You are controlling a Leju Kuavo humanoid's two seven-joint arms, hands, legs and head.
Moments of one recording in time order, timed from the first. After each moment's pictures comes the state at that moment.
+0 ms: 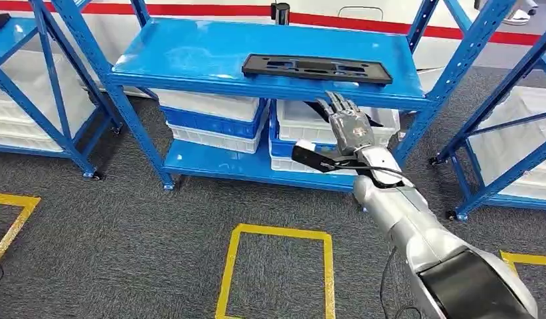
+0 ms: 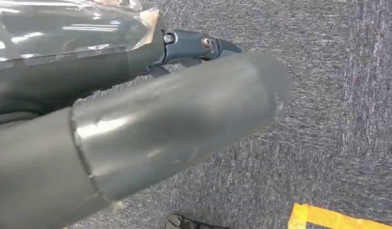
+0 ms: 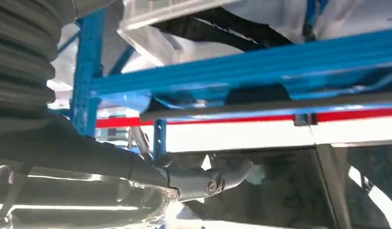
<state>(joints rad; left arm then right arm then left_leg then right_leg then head) -0.03 -0.02 0.21 -0.19 -0.10 0.29 -0.33 -0.98 -0.01 0.66 -0.44 0.91 -0.38 -0.14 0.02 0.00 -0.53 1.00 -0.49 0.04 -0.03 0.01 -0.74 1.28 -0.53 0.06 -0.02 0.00</state>
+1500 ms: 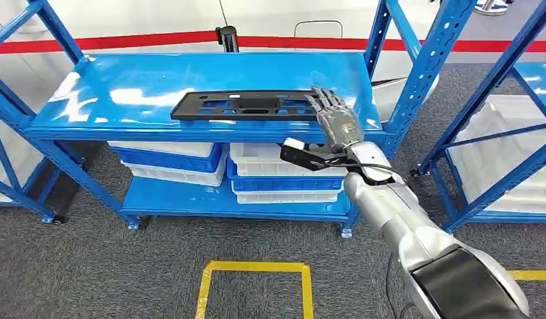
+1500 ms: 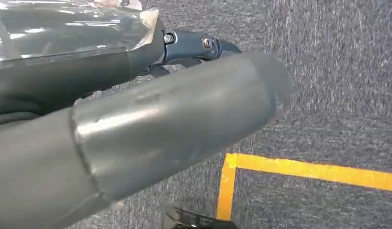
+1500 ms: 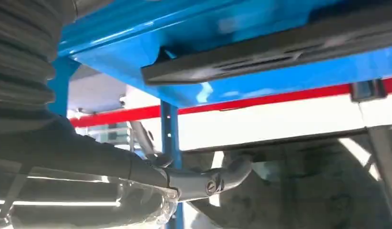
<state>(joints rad) -0.04 -0.02 0.23 -0.19 -0.12 0.30 -0.33 -0.98 0.05 0.64 -0.47 0.95 -0.36 -0.16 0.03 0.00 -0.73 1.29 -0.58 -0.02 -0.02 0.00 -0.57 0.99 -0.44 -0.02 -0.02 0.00</state>
